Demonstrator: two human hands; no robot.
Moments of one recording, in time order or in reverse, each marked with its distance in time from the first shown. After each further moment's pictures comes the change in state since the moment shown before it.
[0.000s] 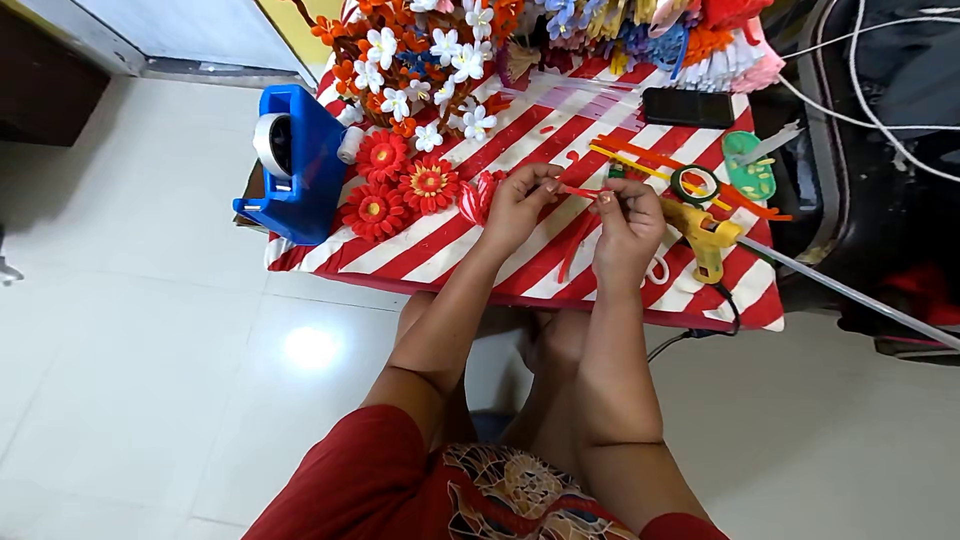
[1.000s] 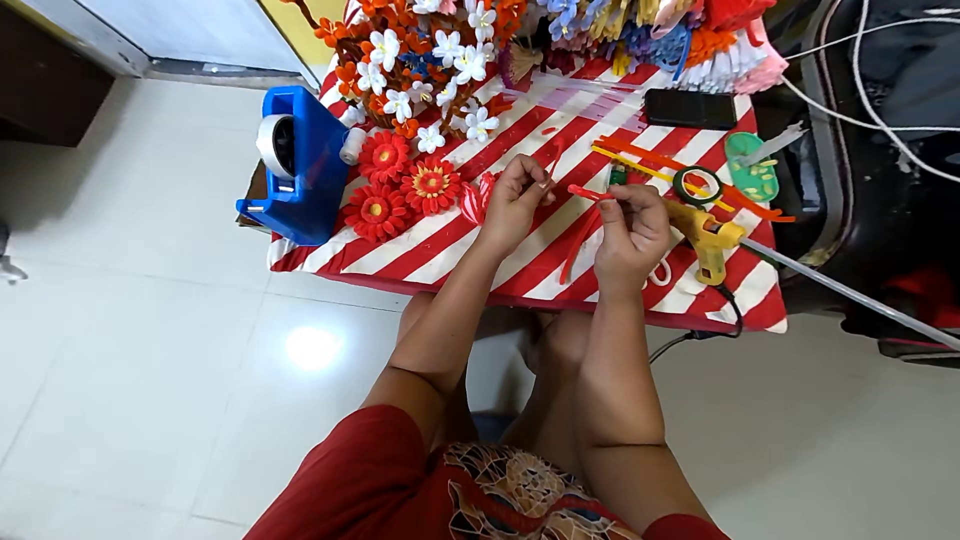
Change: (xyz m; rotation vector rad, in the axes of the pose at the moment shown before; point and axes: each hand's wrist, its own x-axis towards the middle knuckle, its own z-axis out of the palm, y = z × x) left_hand 0.002 -0.006 -0.006 -0.144 0.006 0.068; right_hand 0.002 0.000 0.002 -0.043 -0.007 -0.290
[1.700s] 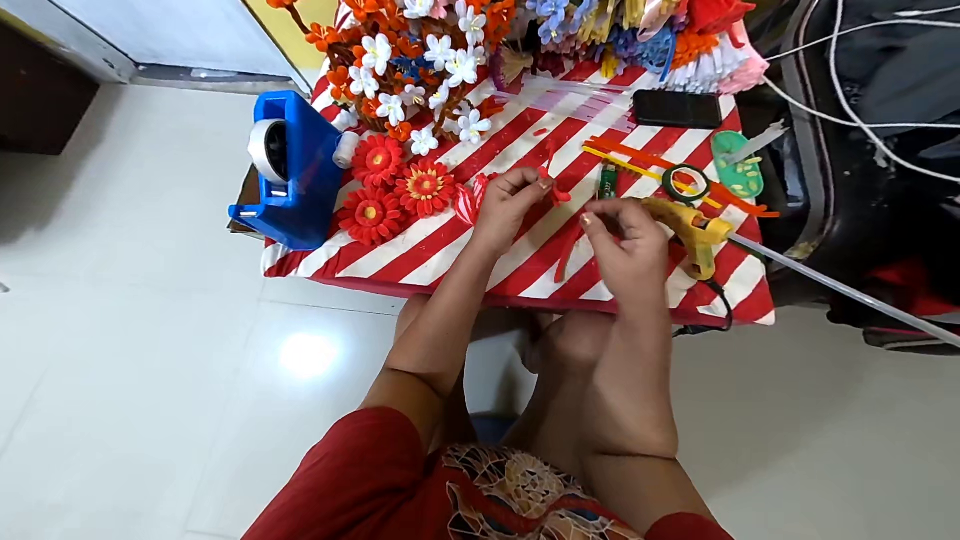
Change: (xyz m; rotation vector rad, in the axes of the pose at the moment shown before) left_hand 0.000 0.000 -0.001 -0.112 -0.005 -0.037; right_hand 0.004 -0.039 -0.025 -0.342 -0.314 0.264
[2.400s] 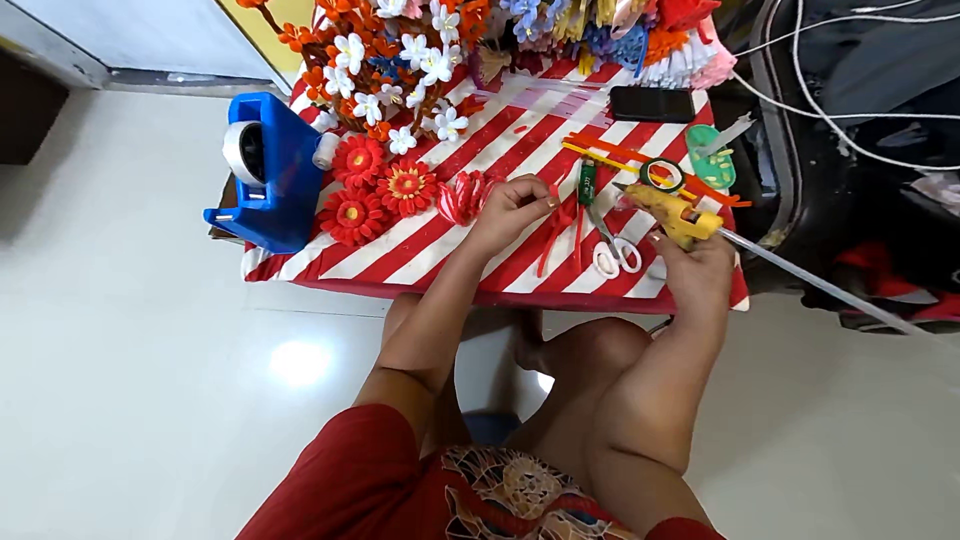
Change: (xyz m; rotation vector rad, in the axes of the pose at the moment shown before) left_hand -0.001 -0.007 0.010 0.173 -0.248 0.097; right_hand -0.026 0.056 -0.084 -0.131 0.203 0.413
